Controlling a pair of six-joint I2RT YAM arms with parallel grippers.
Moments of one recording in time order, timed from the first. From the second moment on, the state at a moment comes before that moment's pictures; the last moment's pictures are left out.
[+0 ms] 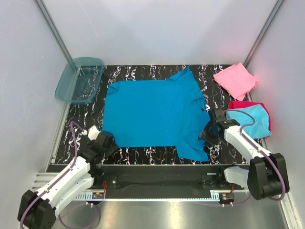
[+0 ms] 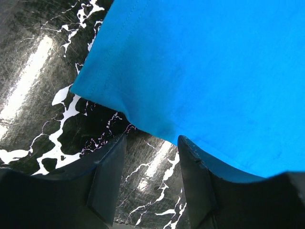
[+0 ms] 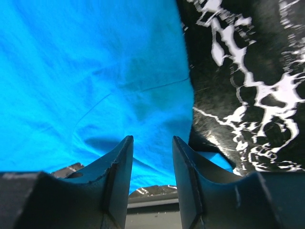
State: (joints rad) left arm -0.49 0.67 0.29 -0.62 -0.36 -1.09; right arm 0.22 1.19 0.65 -0.68 -0.03 0.86
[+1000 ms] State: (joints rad) left arm -0.27 0.54 0.17 -0.38 -0.15 -0.93; right arm -0.04 0.98 0.42 -0.56 -0.17 0.90
